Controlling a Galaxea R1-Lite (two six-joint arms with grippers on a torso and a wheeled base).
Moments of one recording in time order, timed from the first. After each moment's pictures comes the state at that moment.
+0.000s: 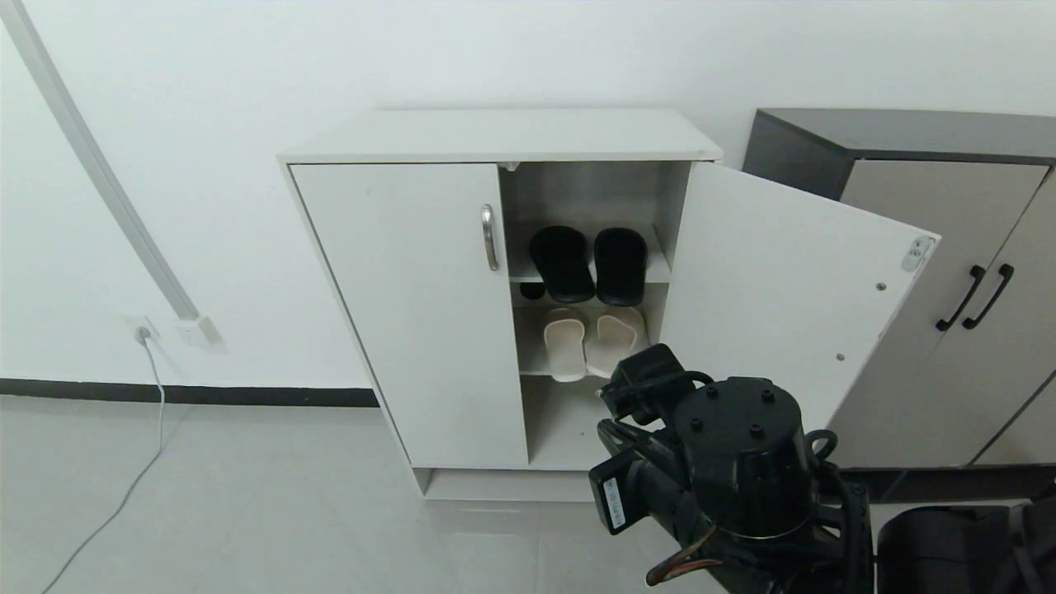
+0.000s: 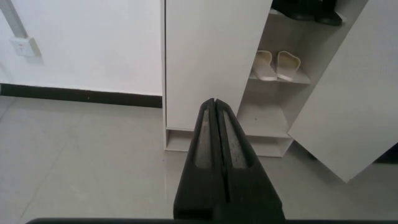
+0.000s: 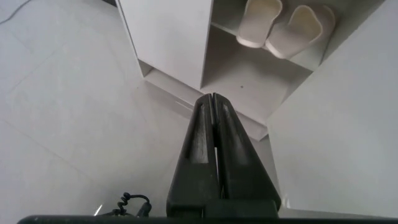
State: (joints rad) left arm 0.00 0.00 0.00 0.00 0.02 -0.10; right arm 1.01 1.81 -0.80 -0.70 -0.51 0.09
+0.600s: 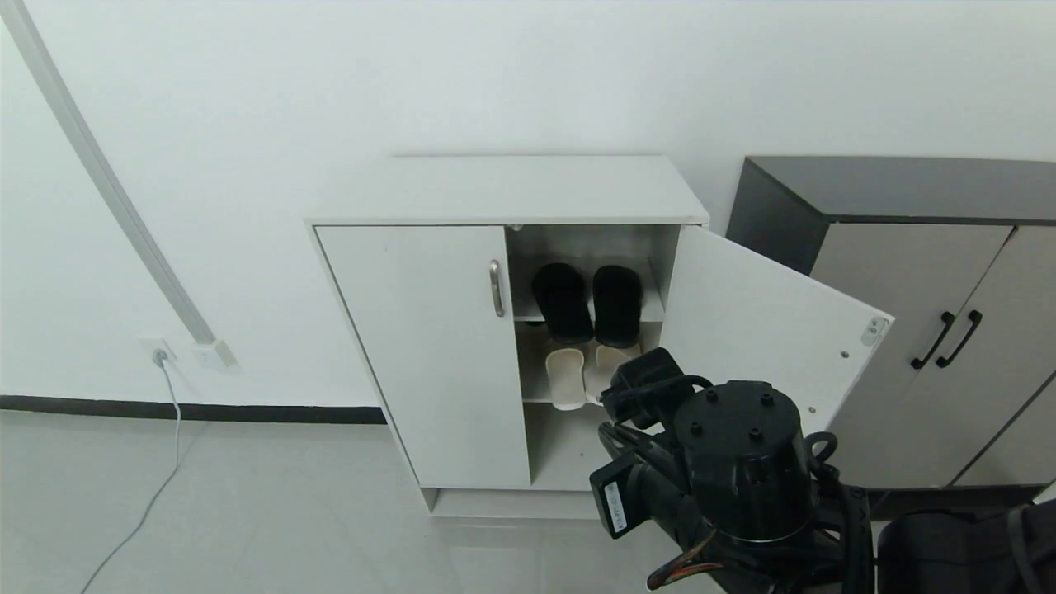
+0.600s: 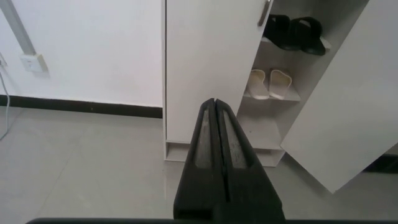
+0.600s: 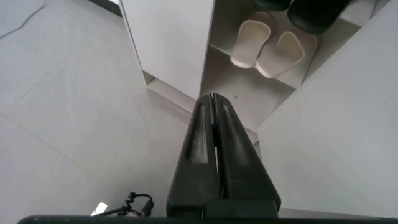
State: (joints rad) left arm 0.00 0.00 0.00 0.00 0.02 -0.10; right arm 1.01 1.81 -0.79 -0.71 -0.52 0.08
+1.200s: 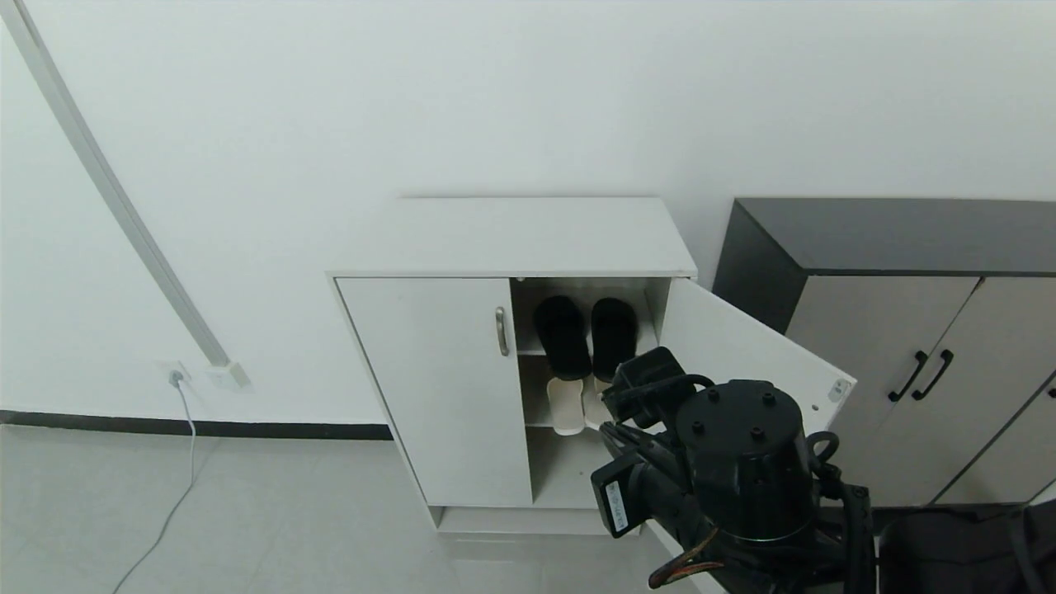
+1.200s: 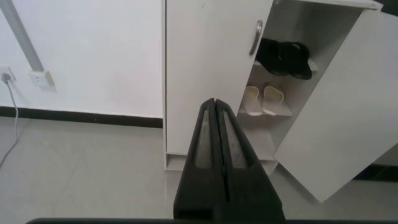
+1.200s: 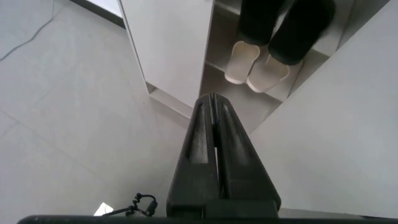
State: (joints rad) left arm 0.00 0.00 0.00 0.00 0.02 -0.10; right arm 1.01 1.81 -0.79 -0.71 -0.52 0.08
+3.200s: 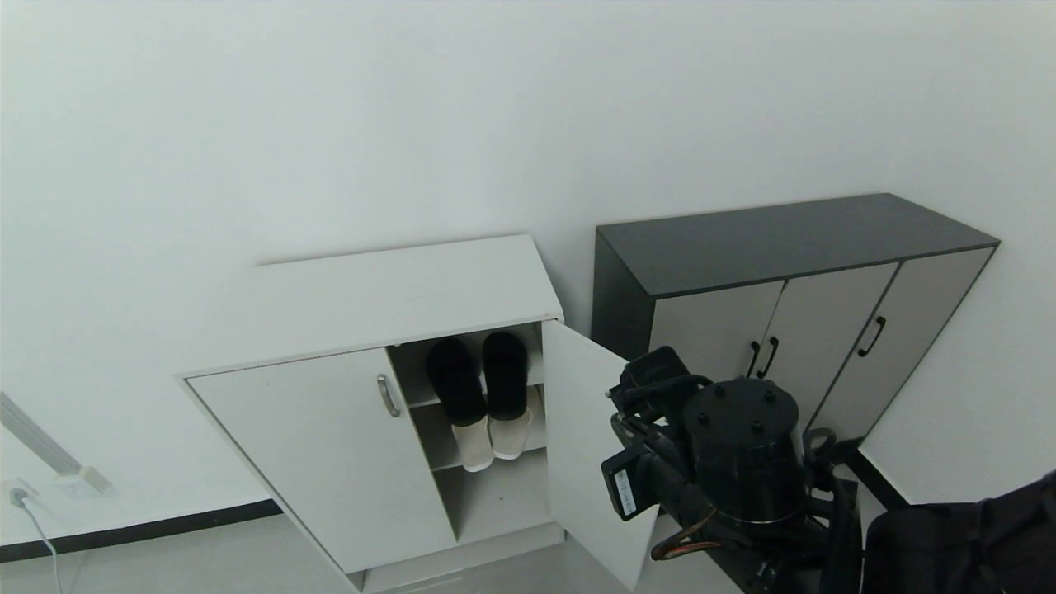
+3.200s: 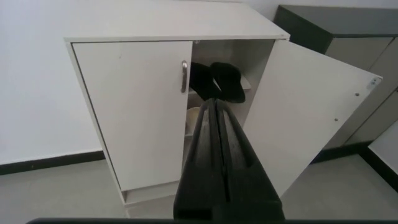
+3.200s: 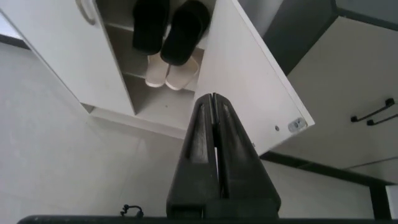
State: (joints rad) left arm 0.00 0.00 0.00 0.00 0.02 -0.10; right arm 0.96 1.85 -0.76 -0.81 -0.52 0.01
